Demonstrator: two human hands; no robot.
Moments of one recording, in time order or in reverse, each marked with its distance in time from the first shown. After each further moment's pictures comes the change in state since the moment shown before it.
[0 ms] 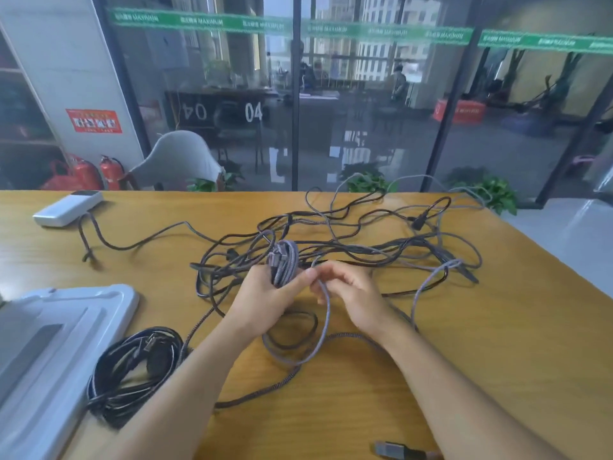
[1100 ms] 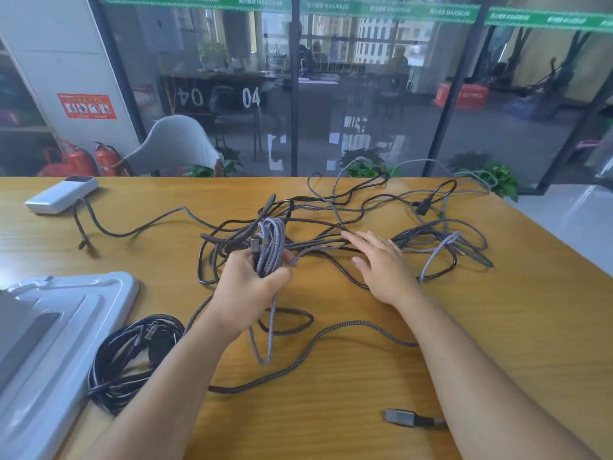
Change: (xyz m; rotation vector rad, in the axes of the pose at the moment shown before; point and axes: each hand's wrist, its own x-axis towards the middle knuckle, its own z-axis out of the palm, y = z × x) left_hand -0.012 -0.006 -0.019 -0.040 0.095 0.078; right_hand 0.029 0.057 -0.051 -0.971 0.107 0.074
